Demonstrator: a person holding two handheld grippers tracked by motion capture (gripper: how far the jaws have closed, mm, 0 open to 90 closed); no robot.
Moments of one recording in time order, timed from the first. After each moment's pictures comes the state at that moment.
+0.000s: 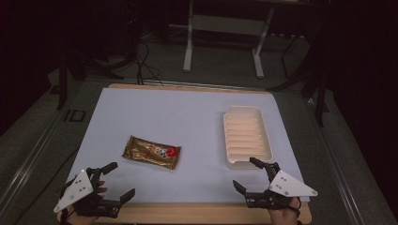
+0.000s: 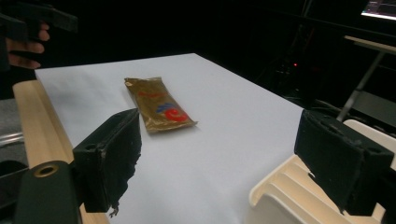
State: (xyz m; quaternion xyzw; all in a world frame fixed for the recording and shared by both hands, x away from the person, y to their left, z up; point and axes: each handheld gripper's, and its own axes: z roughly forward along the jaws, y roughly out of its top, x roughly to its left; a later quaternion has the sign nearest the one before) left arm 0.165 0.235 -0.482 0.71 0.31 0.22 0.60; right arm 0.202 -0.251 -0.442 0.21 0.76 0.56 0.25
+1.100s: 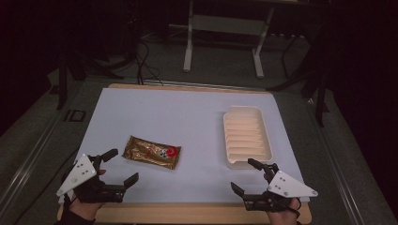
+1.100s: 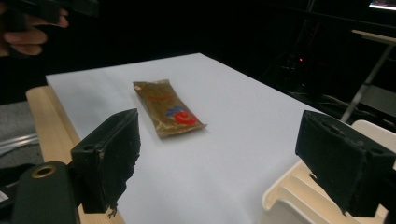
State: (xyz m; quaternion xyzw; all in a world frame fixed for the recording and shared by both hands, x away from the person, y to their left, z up) left arm 0.186 0.223 -0.440 0.70 0.34 0.23 0.58; right arm 0.195 -0.244 -0.431 0.22 0.76 0.56 0.24
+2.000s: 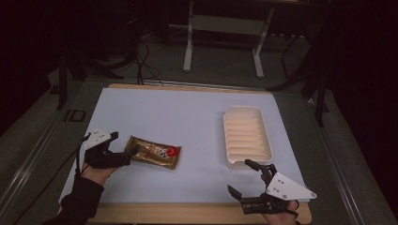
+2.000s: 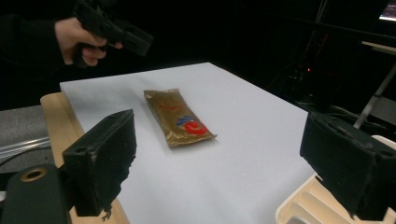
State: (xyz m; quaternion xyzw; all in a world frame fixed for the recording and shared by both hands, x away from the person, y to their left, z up) left arm 0.270 0.232 -0.464 0.72 0.47 0.22 0.47; right arm 0.190 -0.237 -0.429 0.20 0.76 0.57 0.23
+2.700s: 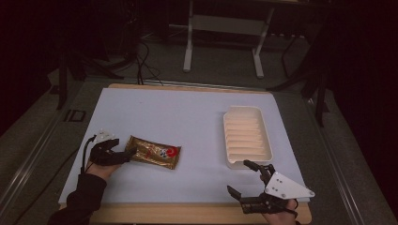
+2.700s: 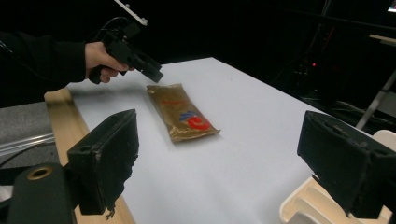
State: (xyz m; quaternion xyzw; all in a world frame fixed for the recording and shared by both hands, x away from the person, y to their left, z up) left arm 0.301 0.249 -0.520 0.73 0.52 0.16 0.40; right arm 0.192 -0.236 -0.432 0.20 0.77 0.57 0.22
